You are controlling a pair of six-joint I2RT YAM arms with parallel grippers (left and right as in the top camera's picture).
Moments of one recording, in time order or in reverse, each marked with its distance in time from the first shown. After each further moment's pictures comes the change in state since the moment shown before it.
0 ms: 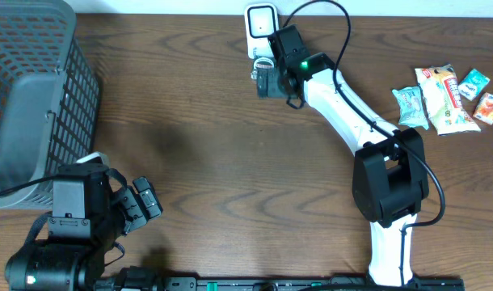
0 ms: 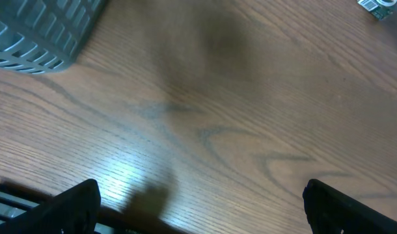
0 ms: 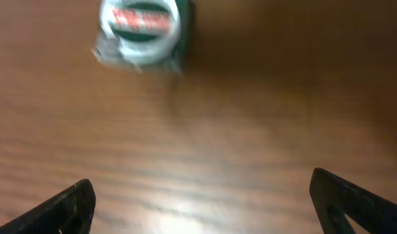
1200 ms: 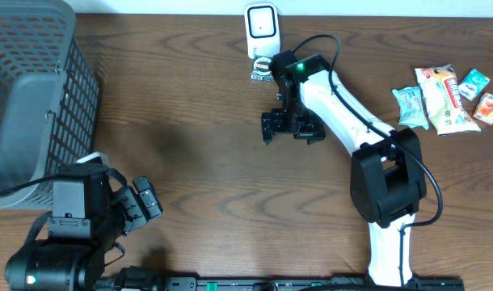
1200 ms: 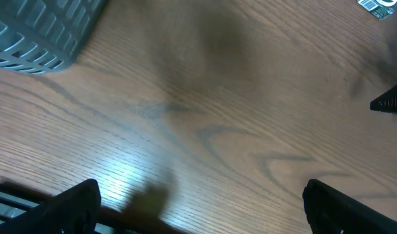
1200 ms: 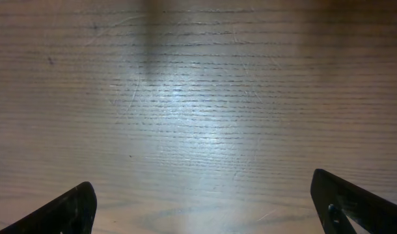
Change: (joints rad) left arm 0.000 0.000 0.000 0.000 0.000 0.000; right arm 0.018 0.005 0.000 -0.509 -0.238 0.000
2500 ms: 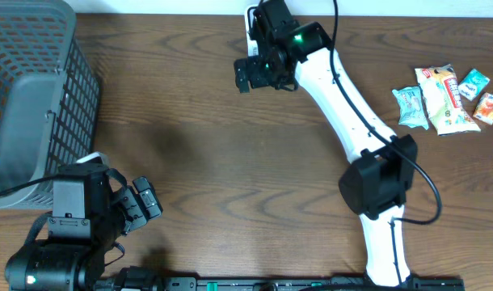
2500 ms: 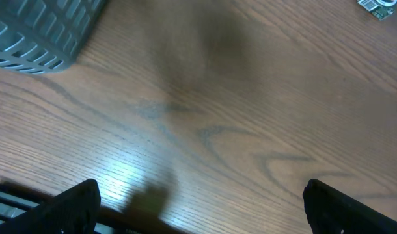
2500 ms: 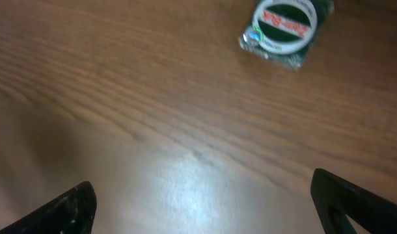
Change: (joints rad) left arm 0.000 0.000 0.000 0.000 0.000 0.000; right arm 0.025 0.114 0.480 0.145 -0.006 -0.161
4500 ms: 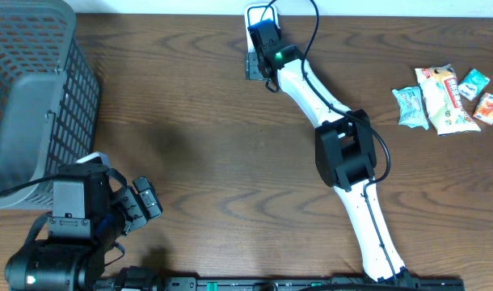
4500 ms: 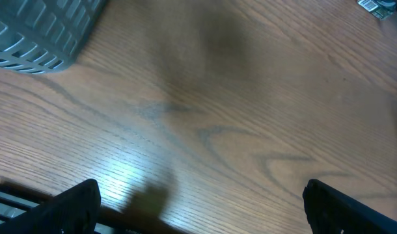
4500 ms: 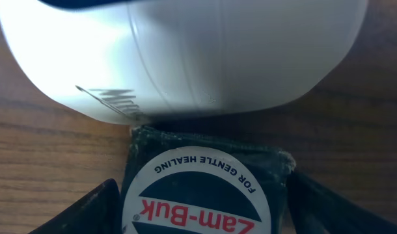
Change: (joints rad) left arm 0.000 0.000 0.000 0.000 0.000 0.000; right arm -0.039 0.368 0.049 0.462 0.298 0.120
